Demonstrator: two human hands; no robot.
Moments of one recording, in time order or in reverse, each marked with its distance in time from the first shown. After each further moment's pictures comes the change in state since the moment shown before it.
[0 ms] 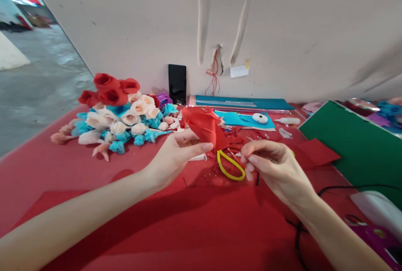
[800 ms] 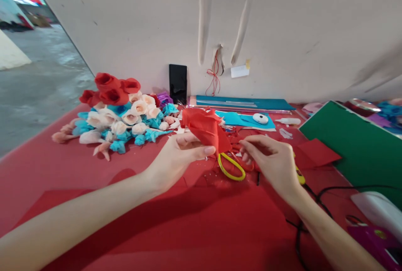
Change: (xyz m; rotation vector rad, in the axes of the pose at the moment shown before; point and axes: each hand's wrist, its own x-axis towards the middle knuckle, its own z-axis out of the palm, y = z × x) left_hand -0.004 0.001 0.003 -0.055 -0.009 -0.029; right_hand 0.011 0.012 -0.006 -0.833 0.313 -0.279
